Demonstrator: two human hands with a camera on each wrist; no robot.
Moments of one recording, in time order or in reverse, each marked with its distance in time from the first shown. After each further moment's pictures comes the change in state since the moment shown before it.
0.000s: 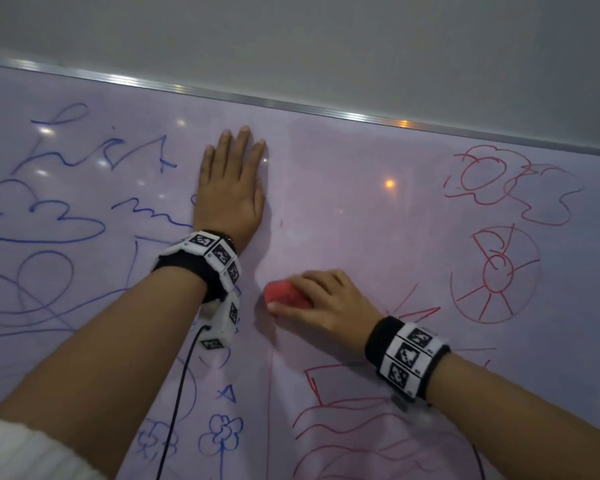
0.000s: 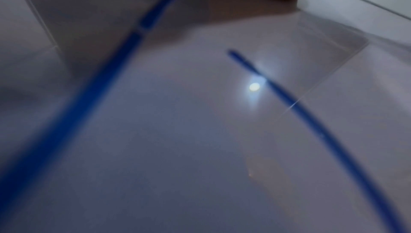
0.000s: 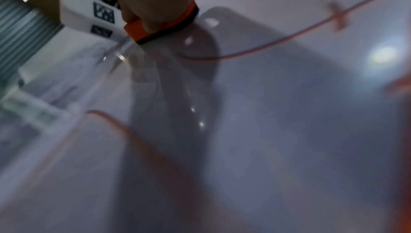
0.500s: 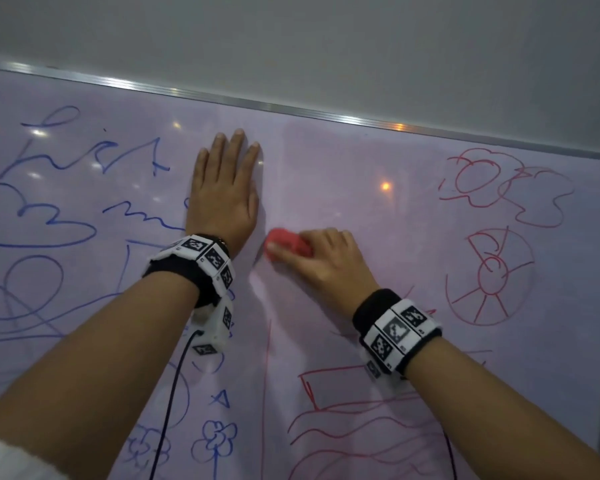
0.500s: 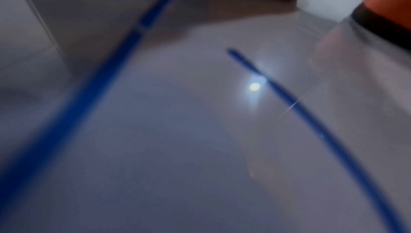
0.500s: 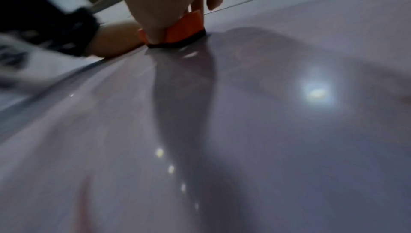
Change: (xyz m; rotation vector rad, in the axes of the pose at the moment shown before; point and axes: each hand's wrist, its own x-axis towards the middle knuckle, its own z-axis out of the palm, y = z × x) left_hand 0.000 0.002 -0.001 -0.005 0.012 -0.008; right_hand 0.039 0.024 -0.012 -0.033 0.006 0.257
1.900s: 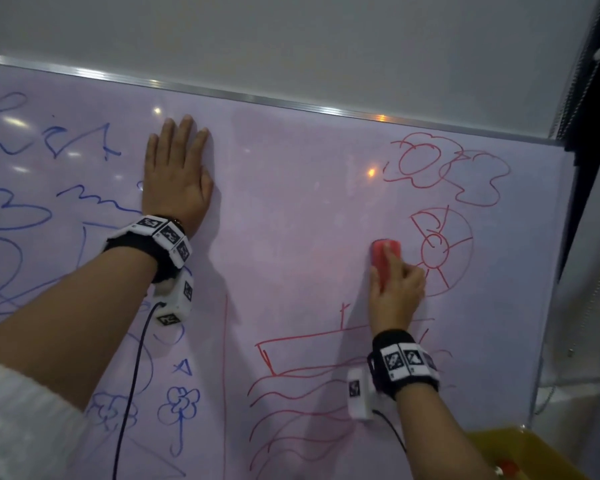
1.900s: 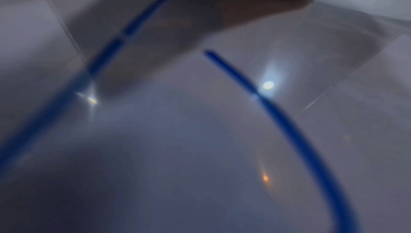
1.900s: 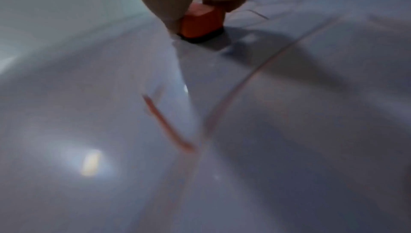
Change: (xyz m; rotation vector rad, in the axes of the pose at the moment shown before) left_hand -0.001 0.008 -0.002 0.040 0.023 -0.034; right_hand -0.142 0.047 -0.026 0.078 0.137 1.050
